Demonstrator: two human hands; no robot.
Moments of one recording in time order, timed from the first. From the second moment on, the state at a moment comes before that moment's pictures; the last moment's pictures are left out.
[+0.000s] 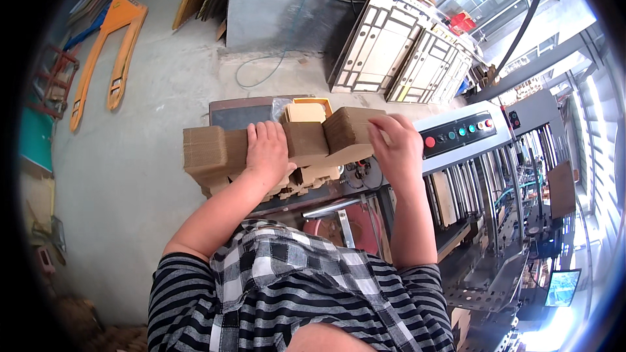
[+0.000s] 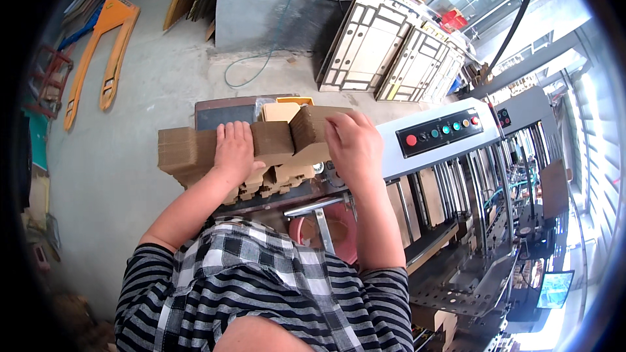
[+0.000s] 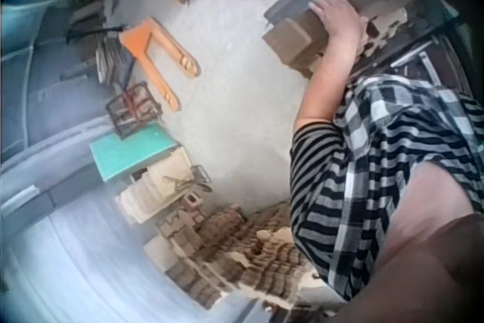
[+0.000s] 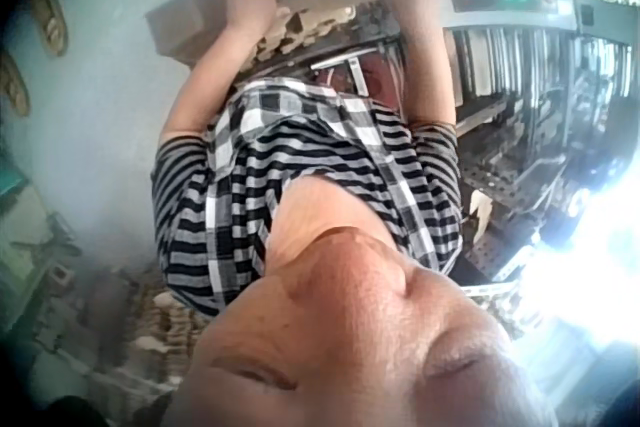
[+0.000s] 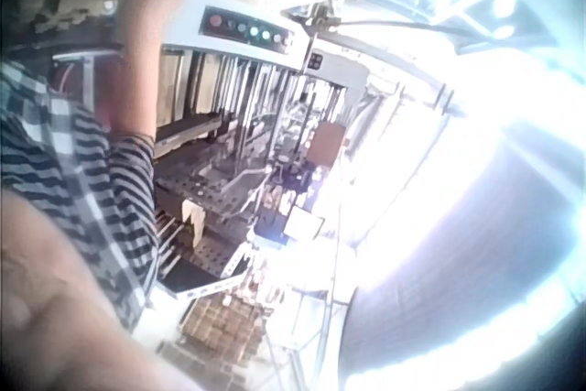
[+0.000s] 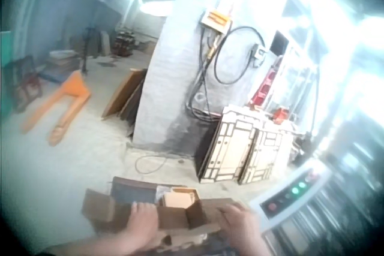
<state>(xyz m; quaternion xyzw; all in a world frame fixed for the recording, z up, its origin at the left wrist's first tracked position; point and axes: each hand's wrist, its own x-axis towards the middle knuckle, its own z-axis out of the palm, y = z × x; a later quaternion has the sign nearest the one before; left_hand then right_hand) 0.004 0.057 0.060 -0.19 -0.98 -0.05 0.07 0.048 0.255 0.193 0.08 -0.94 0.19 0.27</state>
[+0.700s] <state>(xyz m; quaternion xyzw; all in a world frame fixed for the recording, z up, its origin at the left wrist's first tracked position) 0.008 0.055 0.063 -0.19 -0.98 -0.05 0.07 -0.001 0.233 0.191 0.11 -0.98 -0.12 0.10</state>
